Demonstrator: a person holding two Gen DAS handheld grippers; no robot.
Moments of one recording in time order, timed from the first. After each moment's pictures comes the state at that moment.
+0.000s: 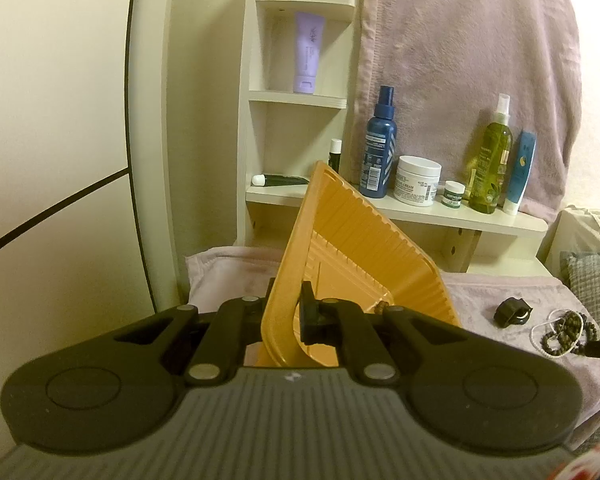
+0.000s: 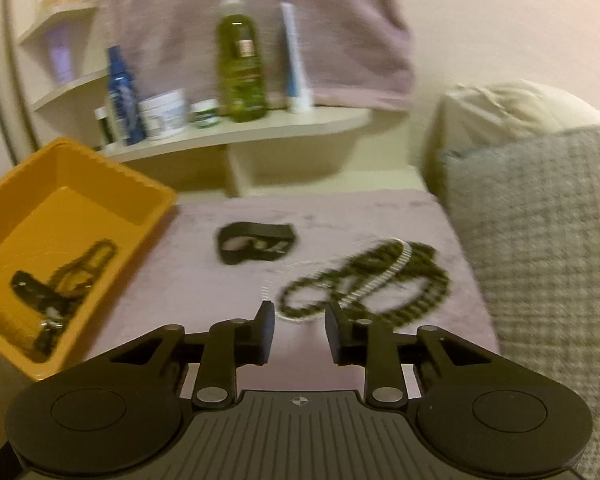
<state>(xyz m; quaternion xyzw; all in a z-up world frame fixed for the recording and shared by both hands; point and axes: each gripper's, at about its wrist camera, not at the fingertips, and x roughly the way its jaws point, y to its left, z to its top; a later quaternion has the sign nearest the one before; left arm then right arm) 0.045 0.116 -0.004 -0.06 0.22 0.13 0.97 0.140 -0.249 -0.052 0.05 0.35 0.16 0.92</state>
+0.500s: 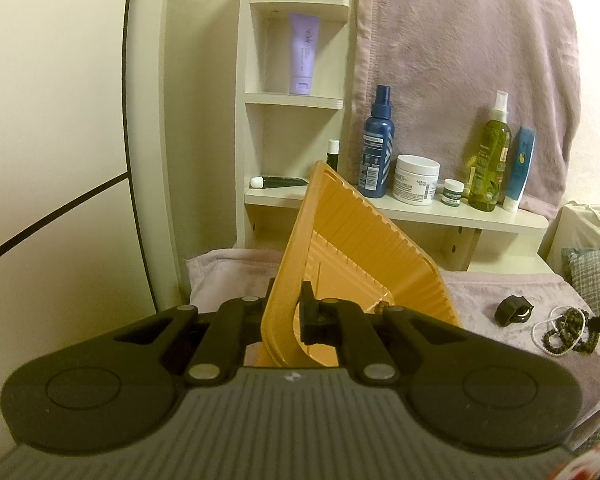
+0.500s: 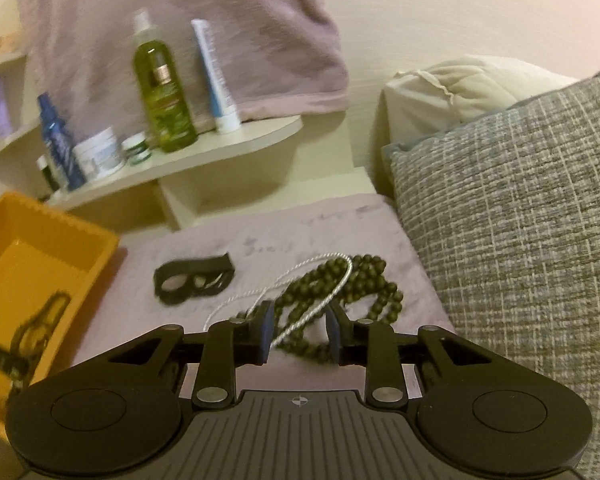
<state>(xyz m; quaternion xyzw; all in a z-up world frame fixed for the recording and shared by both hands) 0.045 0.112 0.000 -0.05 0.22 0.13 0.97 0.177 -0.278 -0.061 0.11 0.35 0.11 0.92</state>
